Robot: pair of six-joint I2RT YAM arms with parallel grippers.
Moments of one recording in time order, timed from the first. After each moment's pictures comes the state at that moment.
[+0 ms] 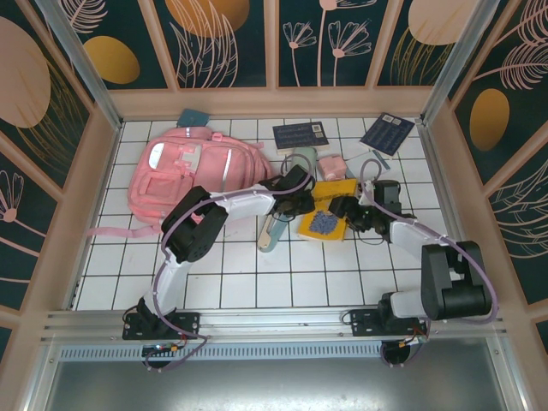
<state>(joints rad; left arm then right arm) -0.84 2.19 1.53 -0.27 0.11 -0.94 0.12 1.38 0.55 0.01 -0.67 0.68</state>
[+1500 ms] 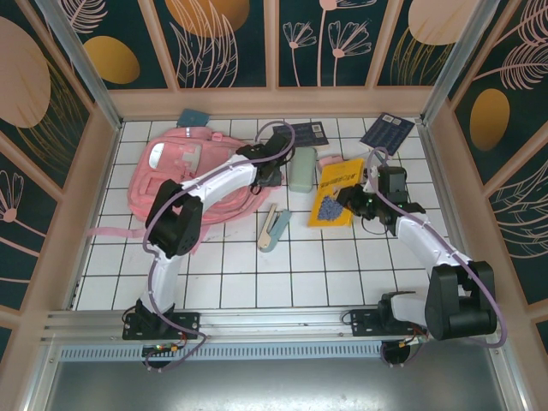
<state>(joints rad) -0.68 2.14 1.78 -0.80 -0.31 -0.62 0.13 1.25 0.70 -0.22 -0.55 0.64</state>
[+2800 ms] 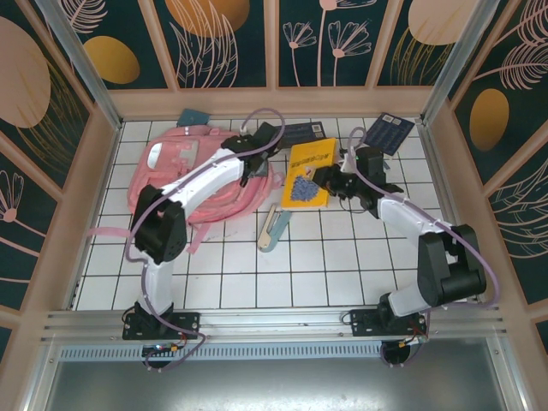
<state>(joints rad) -0.65 1.99 1.79 -0.90 -0.47 -0.59 0.28 1.48 0.86 0.05 -0.66 0.83</state>
